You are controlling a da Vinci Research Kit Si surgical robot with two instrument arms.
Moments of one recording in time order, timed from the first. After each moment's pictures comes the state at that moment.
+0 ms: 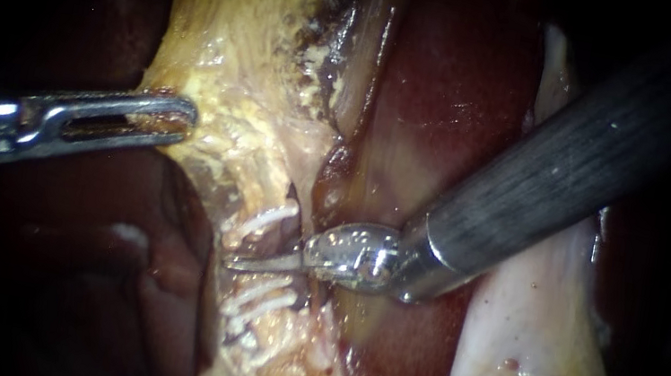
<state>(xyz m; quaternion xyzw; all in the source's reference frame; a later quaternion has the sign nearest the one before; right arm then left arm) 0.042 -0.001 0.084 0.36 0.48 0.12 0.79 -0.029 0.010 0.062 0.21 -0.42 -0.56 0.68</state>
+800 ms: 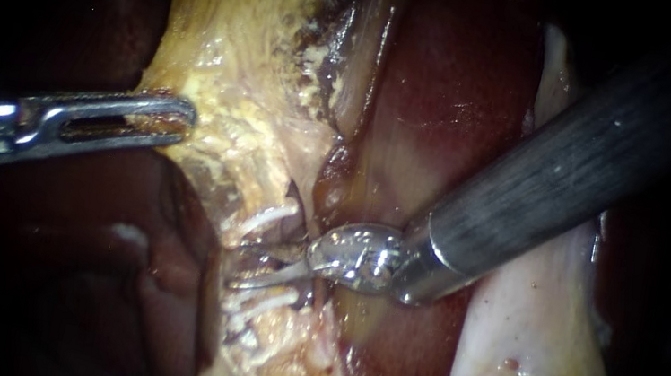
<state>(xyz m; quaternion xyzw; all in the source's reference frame) 0.041 -0.002 0.083 0.35 0.48 0.14 0.79 -0.029 0.010 0.062 0.21 -0.42 -0.56 0.68</state>
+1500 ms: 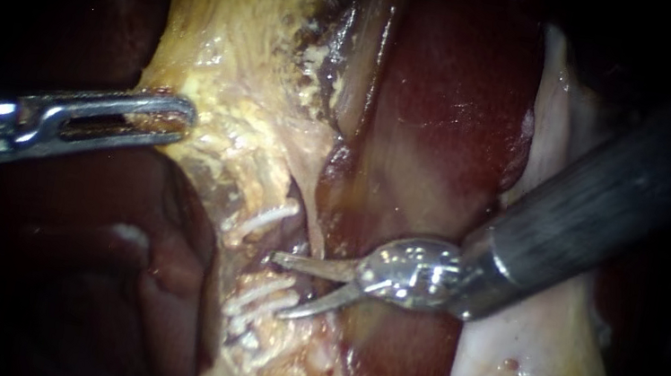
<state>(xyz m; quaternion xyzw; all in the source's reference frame) 0.031 0.001 0.076 0.31 0.50 0.11 0.80 -0.029 0.010 0.063 0.21 -0.42 -0.56 0.68</state>
